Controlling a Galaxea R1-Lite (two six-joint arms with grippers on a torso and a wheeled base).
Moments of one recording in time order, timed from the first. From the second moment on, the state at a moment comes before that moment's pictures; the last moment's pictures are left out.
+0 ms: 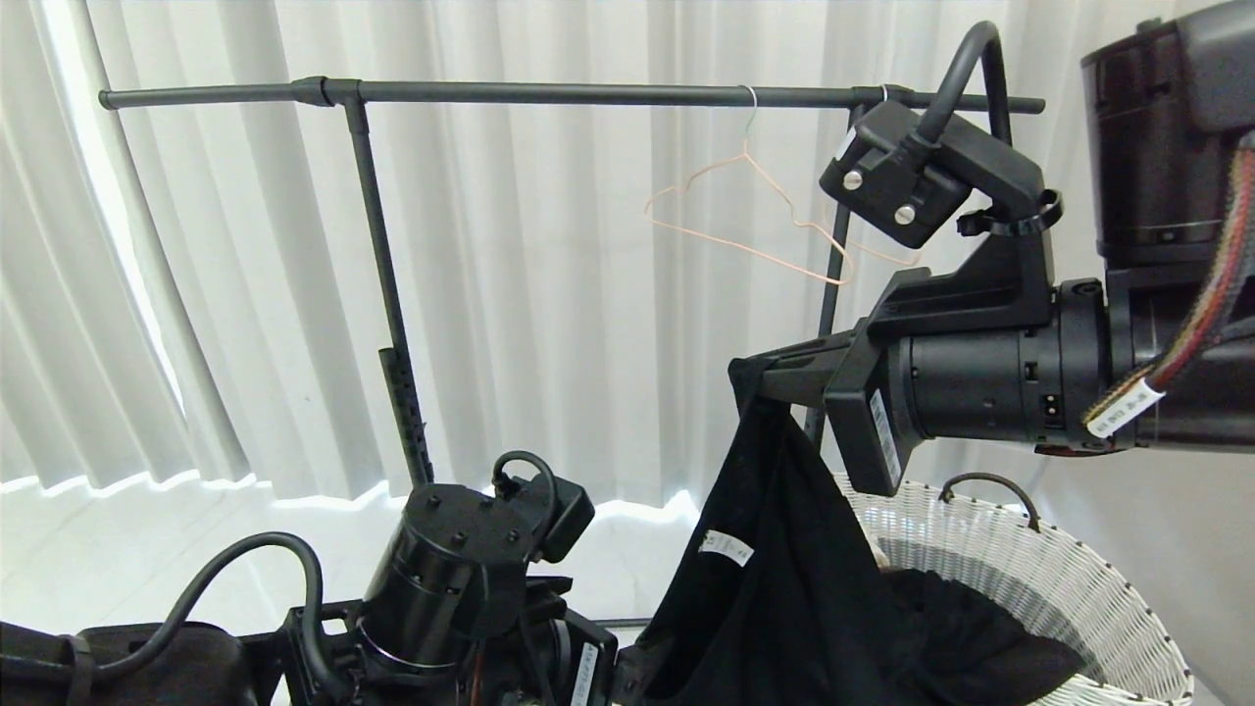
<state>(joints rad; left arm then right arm) -0.80 1.66 -0.54 -0.46 0.06 -0.22 0.97 1.55 -1.34 0.15 0.02 -0.12</state>
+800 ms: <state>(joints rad) -0.80 1.56 -0.54 -0.49 0.18 -0.21 0.96 1.52 -1.28 0.15 -0.04 -0.12</state>
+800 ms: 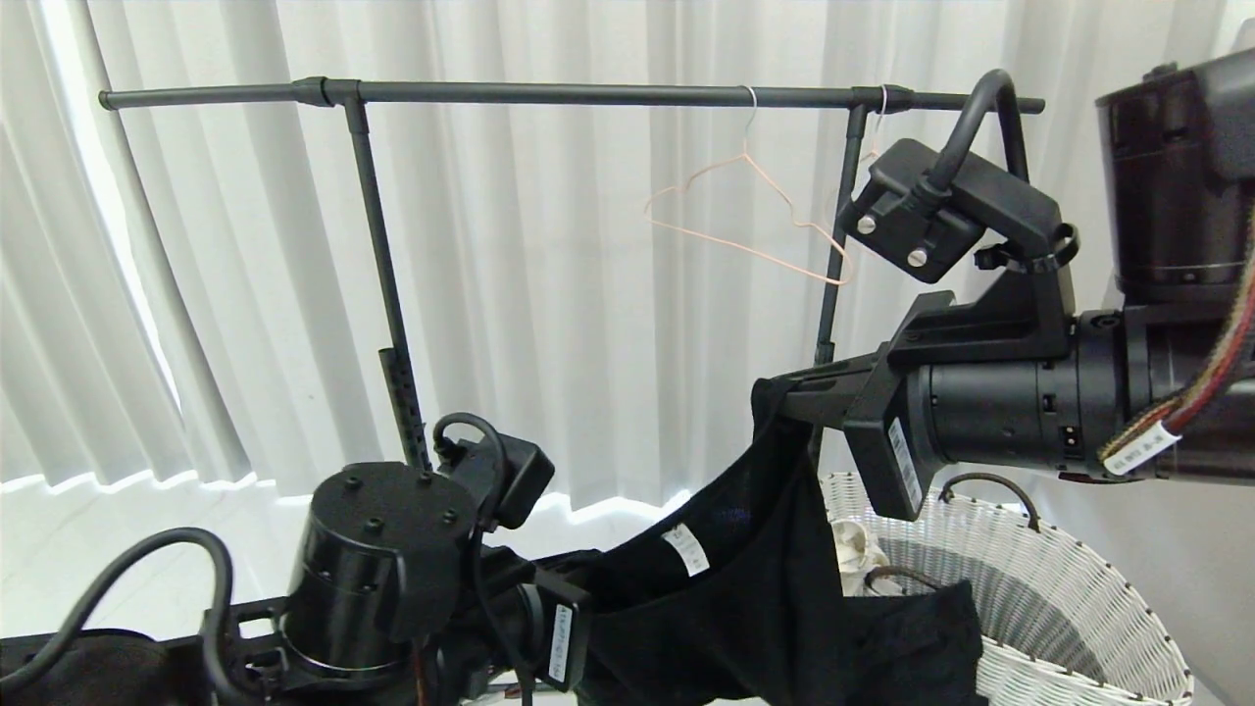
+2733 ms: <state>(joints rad) -0.78 1.43 -1.18 -0.03 0.19 0.15 0.86 1.25 -1.30 0.26 -0.21 -0.15</state>
